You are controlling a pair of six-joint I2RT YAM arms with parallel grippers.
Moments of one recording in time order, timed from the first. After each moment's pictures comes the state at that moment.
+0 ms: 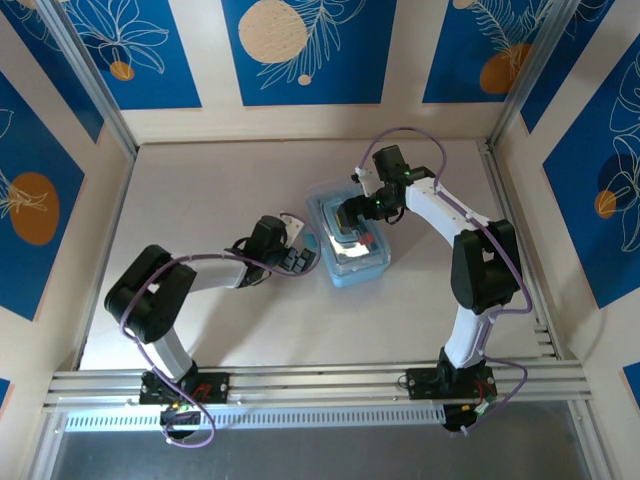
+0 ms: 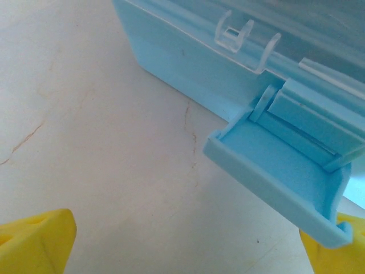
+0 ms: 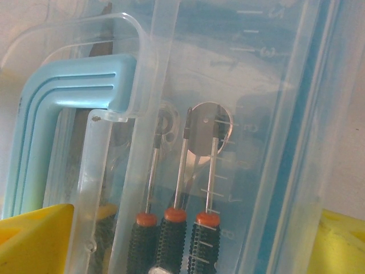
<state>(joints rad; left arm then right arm) -0.61 1.70 0.78 0.23 -0.03 0.03 0.34 1.83 1.45 -0.75 -0.34 -0.02</state>
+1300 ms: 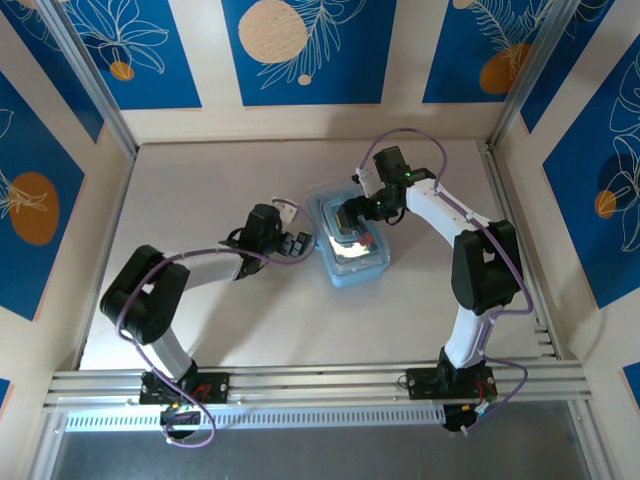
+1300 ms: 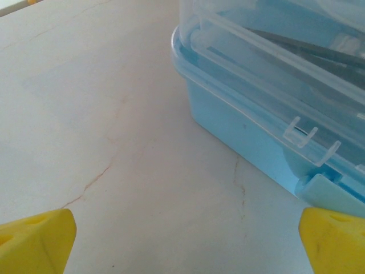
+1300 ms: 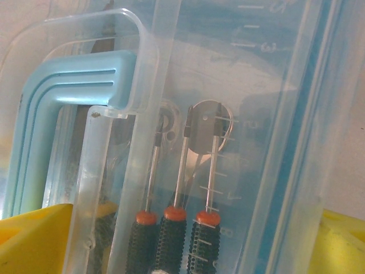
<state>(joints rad) -0.57 1.69 0.83 0.25 -0.08 0.02 0.34 1.83 1.43 -0.74 -0.35 -0.02</state>
